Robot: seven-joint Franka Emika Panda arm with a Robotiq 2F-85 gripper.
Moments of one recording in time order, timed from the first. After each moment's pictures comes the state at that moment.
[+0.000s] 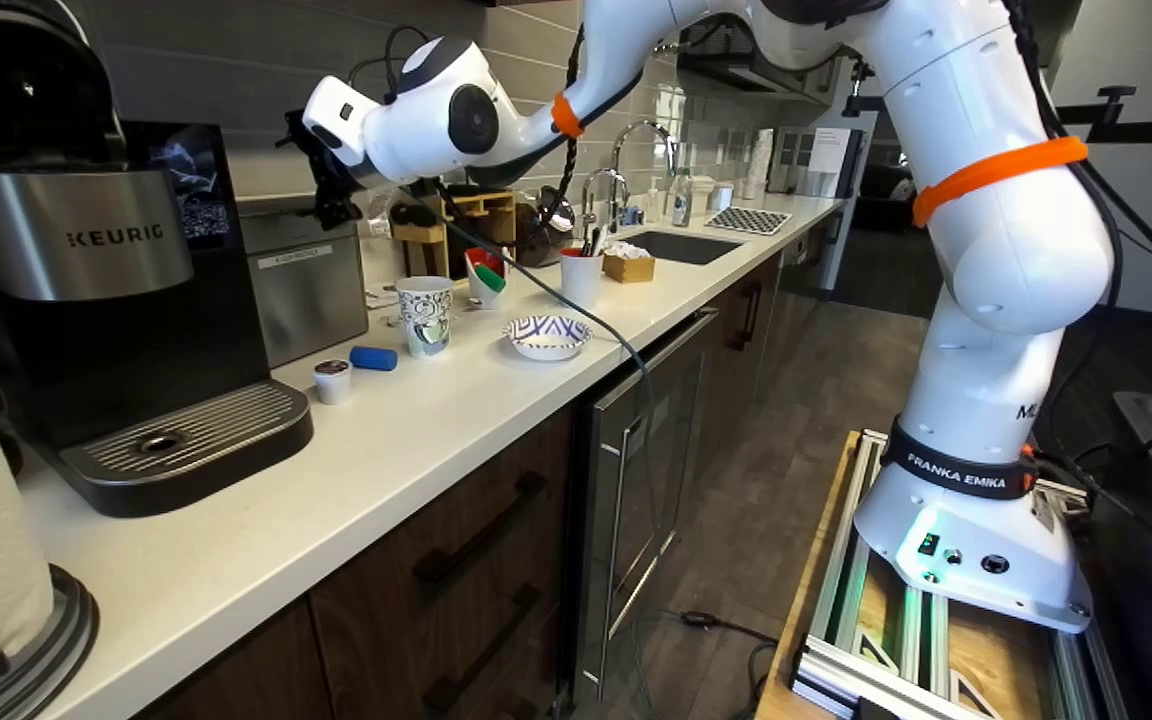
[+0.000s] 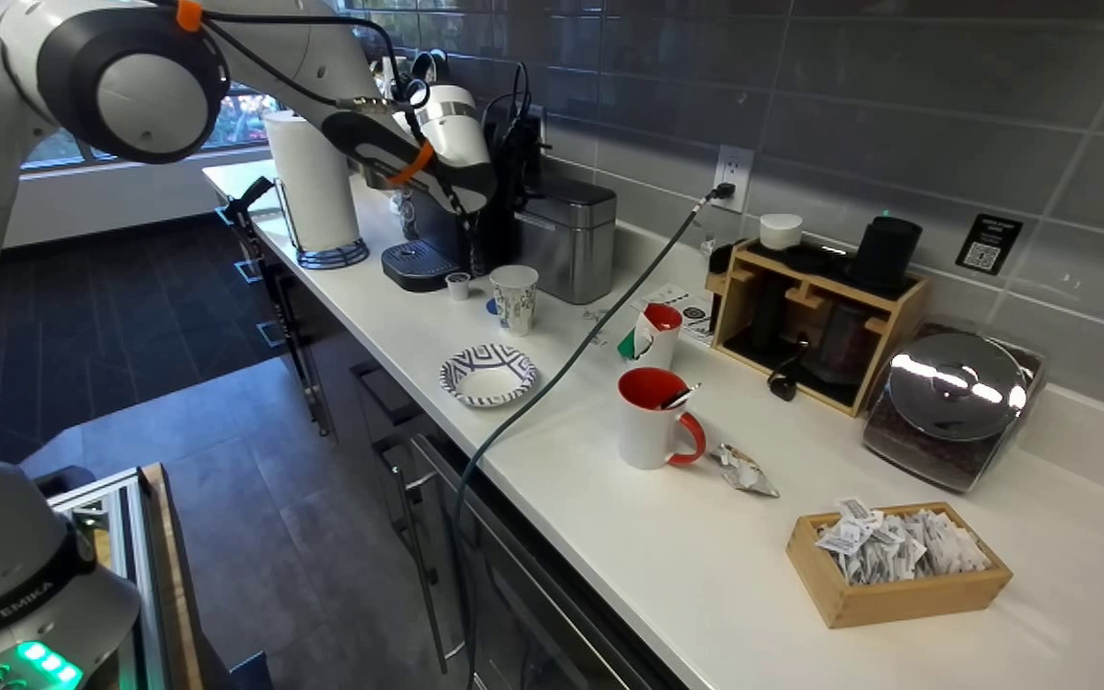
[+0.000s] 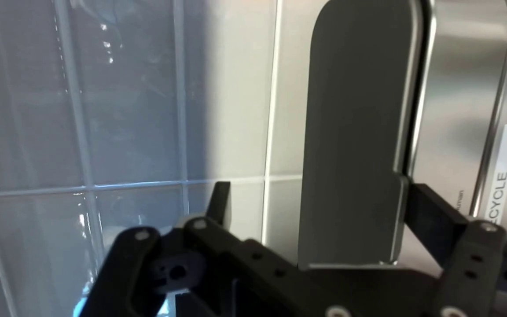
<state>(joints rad) -0.06 0.54 0.38 -1.50 -2.38 2.80 0.63</state>
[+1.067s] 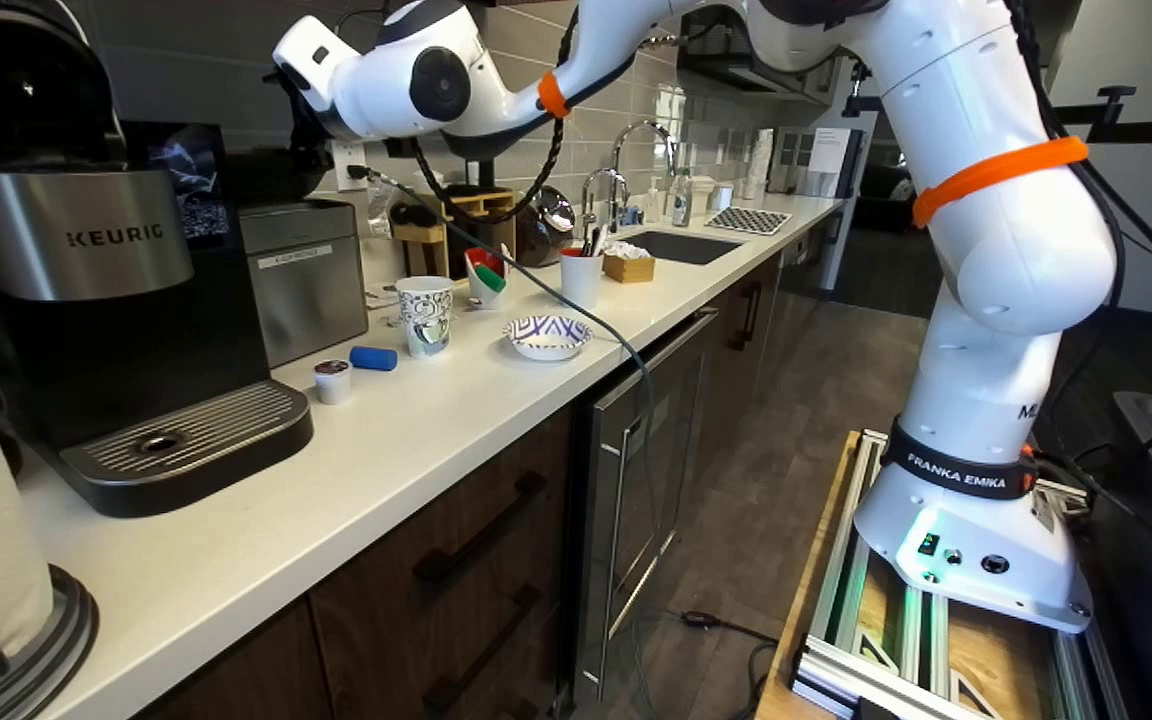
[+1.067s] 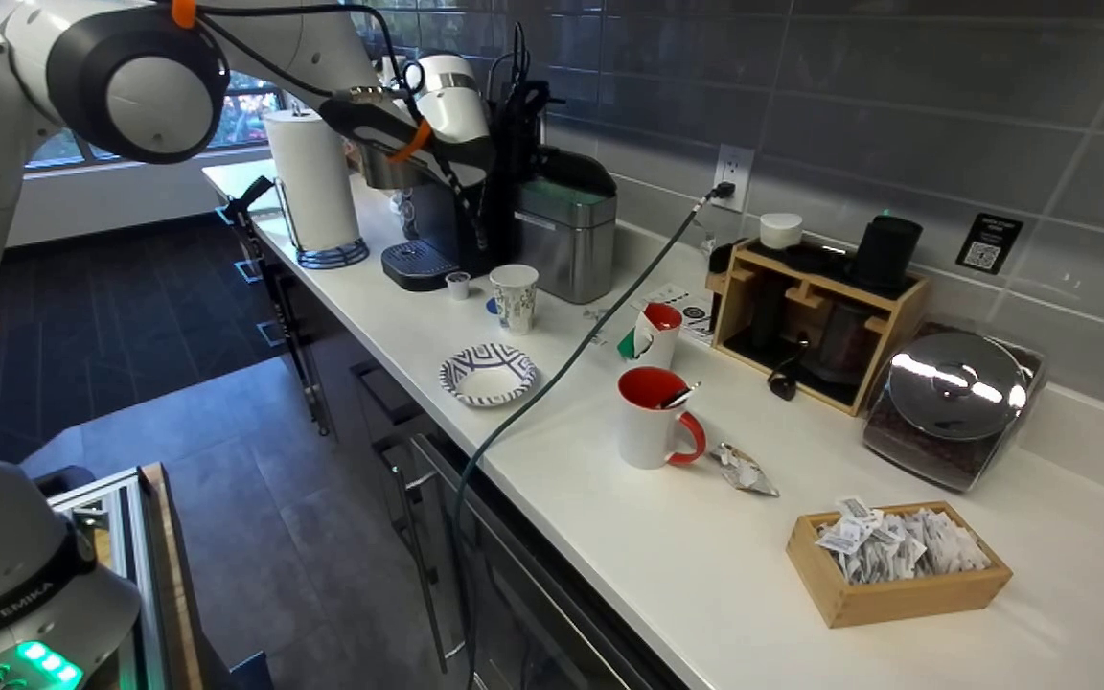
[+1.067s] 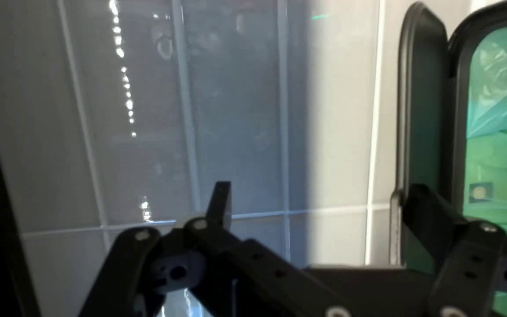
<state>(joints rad) -0.03 0.55 0.38 -1.38 -2.31 2.69 0.63</state>
